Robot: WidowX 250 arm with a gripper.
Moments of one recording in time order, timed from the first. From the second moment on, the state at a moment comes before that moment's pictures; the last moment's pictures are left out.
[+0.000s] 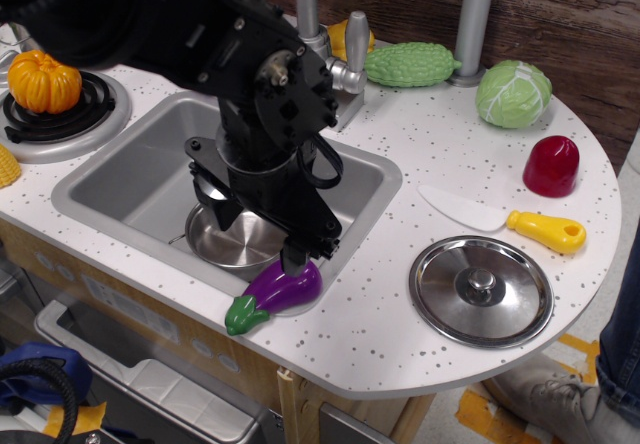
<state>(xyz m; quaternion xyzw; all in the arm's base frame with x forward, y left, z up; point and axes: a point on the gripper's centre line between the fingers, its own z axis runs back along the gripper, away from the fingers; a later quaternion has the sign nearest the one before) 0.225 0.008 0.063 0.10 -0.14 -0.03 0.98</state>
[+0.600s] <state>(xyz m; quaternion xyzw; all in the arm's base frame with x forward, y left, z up) 0.211 0.007 0.053 0.10 -0.13 -0.09 0.98</state>
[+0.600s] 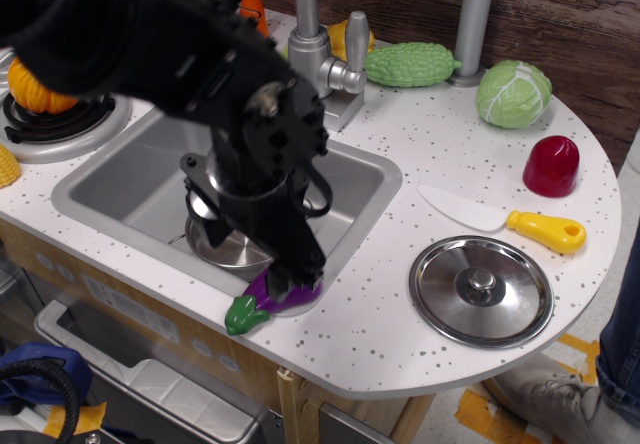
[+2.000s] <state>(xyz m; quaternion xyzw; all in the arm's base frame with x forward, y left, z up) 0.211 0.008 0.001 0.08 -0.19 -0.04 0.98</state>
